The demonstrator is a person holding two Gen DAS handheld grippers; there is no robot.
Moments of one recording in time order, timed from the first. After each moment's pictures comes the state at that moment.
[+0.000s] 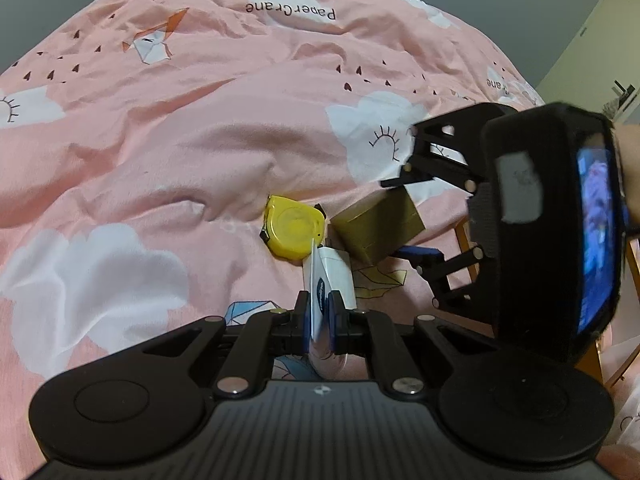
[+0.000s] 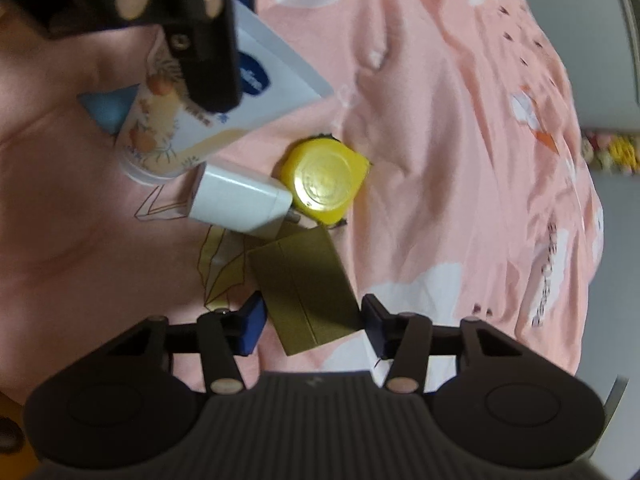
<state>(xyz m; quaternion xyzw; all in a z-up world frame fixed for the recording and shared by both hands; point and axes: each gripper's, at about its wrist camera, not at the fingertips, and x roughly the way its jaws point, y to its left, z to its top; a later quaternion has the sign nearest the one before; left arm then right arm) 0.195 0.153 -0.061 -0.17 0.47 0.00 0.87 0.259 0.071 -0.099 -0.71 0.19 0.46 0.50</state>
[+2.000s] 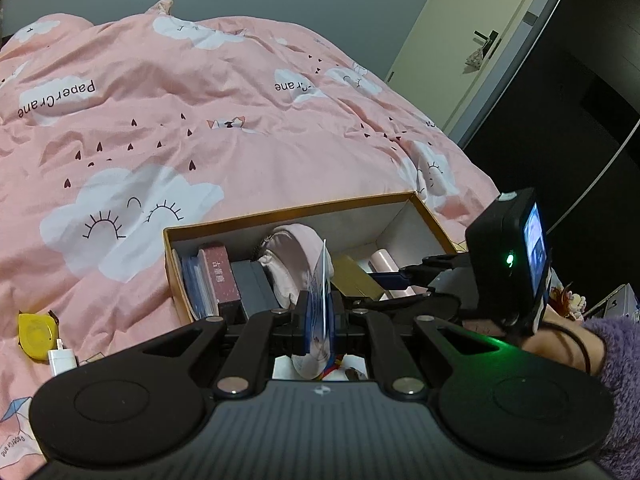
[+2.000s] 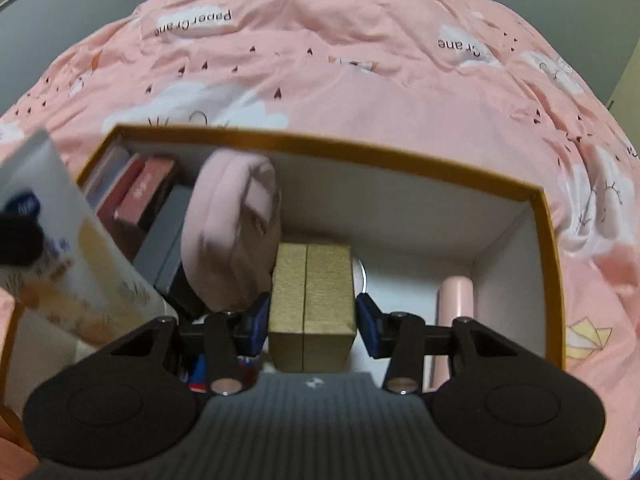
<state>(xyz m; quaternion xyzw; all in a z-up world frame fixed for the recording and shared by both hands) 0.247 -0.060 0.031 -0.10 0.43 -0.19 0.88 0.317 -0.230 -0.043 -0.14 0.46 0.19 0.86</state>
